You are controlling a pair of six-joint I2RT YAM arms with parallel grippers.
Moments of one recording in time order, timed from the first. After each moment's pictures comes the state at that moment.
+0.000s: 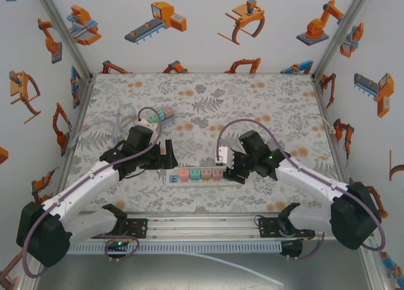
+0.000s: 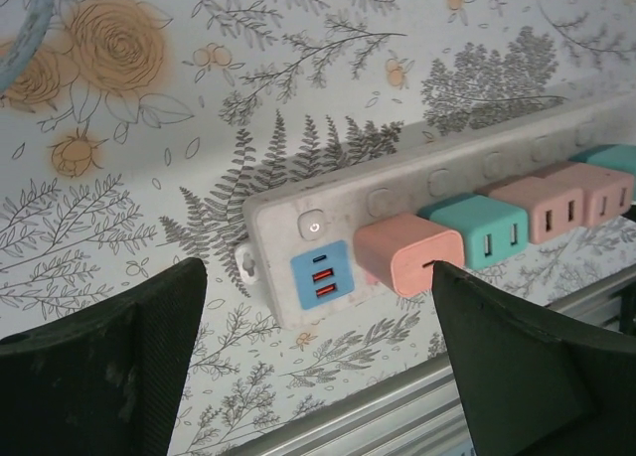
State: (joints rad) left arm -0.59 1.07 0.70 -0.48 0.07 -0.49; right arm 0.66 1.20 0.66 -0.40 -0.46 -0.74
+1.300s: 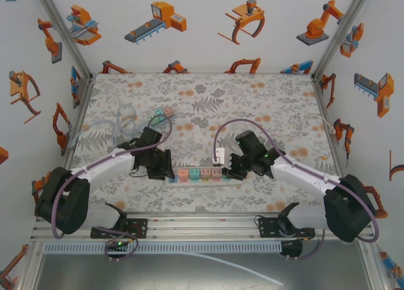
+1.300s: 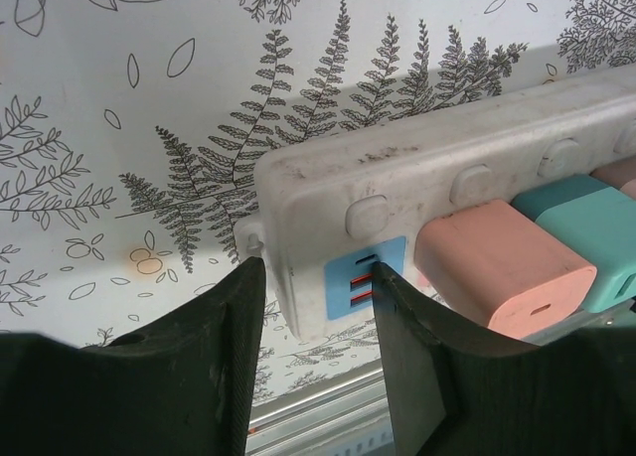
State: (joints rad) left arm -0.57 1.36 0.69 -0.52 0.20 -0.54; right arm 0.67 1.26 0.67 -0.39 -0.48 -0.75
